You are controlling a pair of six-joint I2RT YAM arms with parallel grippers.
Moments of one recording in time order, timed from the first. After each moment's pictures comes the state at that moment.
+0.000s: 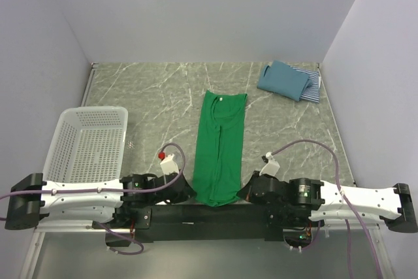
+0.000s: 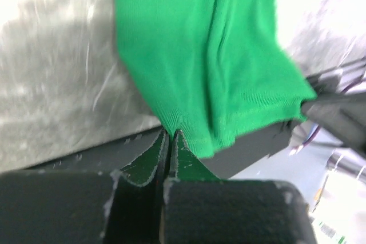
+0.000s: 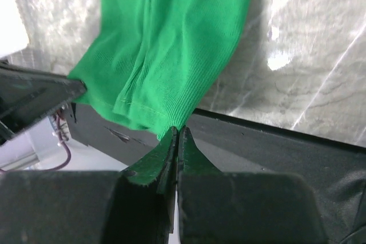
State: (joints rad) left arm -1.35 0.90 0.41 -0.33 -0.31 -1.42; right arm 1.38 0.60 0.39 -0.68 0.37 1.47
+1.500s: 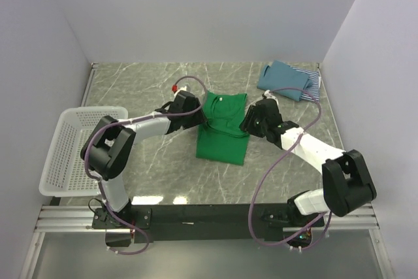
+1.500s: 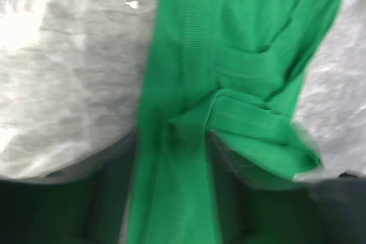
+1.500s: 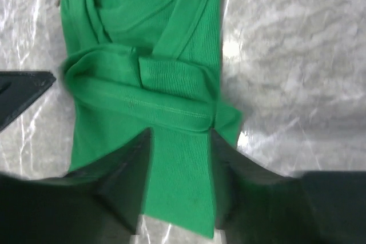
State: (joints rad) left arm -0.60 1.79 1.08 -0.03 -0.07 -0.82; right arm 0.41 1.35 0.76 -0.17 0.06 0.68
